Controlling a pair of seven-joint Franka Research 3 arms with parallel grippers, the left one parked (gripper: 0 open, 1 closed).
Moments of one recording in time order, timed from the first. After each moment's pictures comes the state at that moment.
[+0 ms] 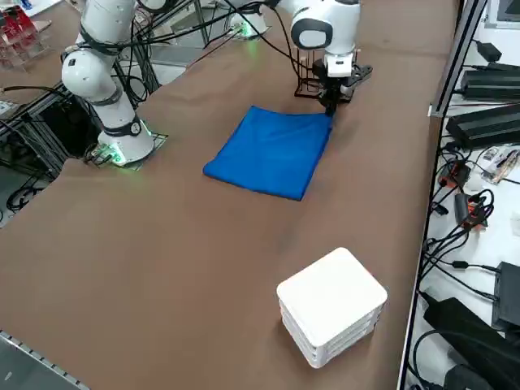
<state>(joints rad) 0.54 0.78 -0.16 -1.39 0.24 2.15 0.74</state>
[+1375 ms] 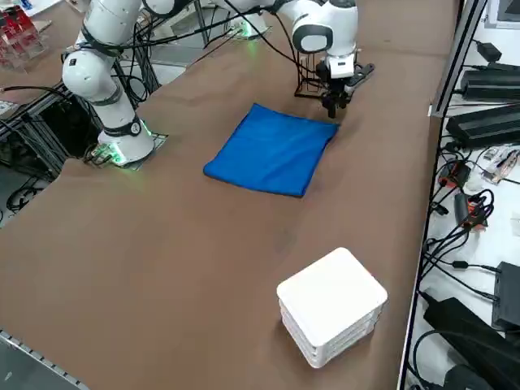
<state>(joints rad) 0.56 0.82 -0.15 -1.36 0.24 2.22 0.75</state>
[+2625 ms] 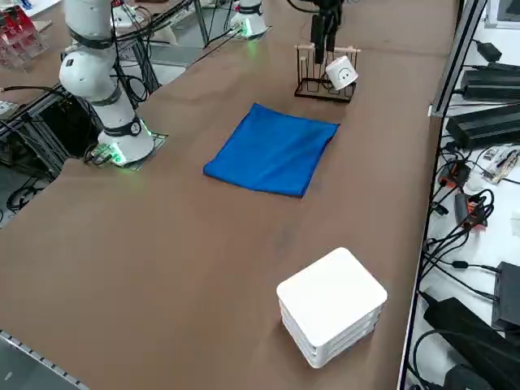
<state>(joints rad) 0.44 0.44 -0.17 -1.26 -0.03 1.66 0.34</state>
